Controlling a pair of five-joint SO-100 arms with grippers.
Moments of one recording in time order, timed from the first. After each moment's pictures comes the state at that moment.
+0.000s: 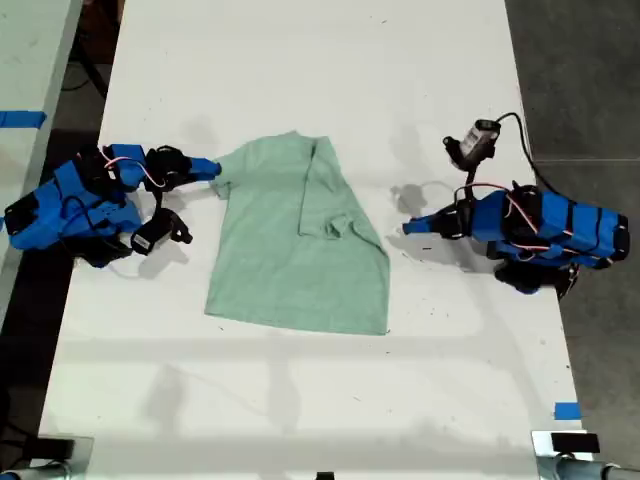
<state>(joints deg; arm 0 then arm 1) -37.0 205.5 186.3 55.3 13.7 17.6 199.6 174.7 65.3 -41.4</state>
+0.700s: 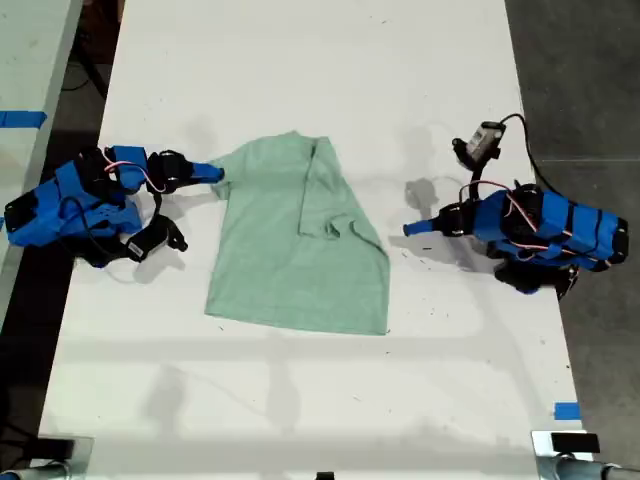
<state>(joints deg) -32.8 205.6 186.3 53.3 18.3 18.8 200.2 174.7 71.8 -32.9</state>
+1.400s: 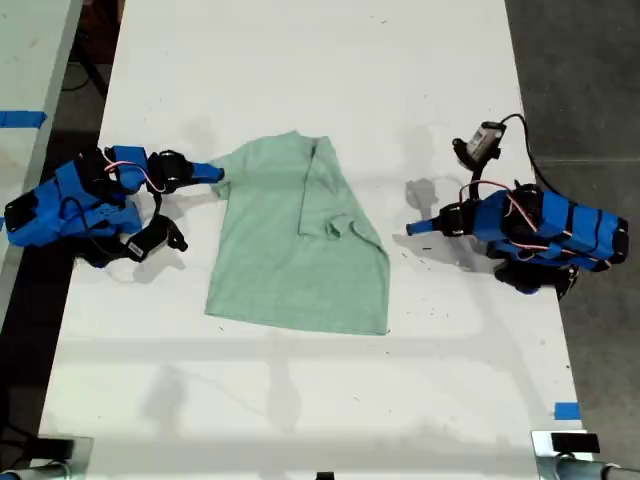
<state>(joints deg) -32.8 205.7 186.3 53.3 18.3 18.8 200.2 174.7 71.8 -32.5</state>
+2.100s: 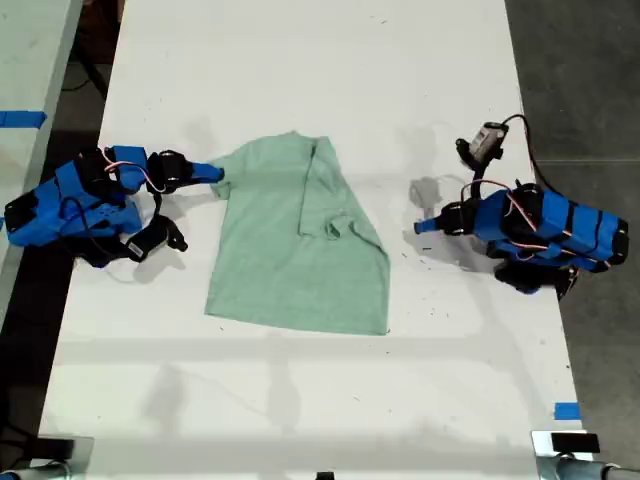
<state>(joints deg) -32.8 205.7 186.3 53.3 18.5 19.8 200.2 174.7 73.7 -30.1</state>
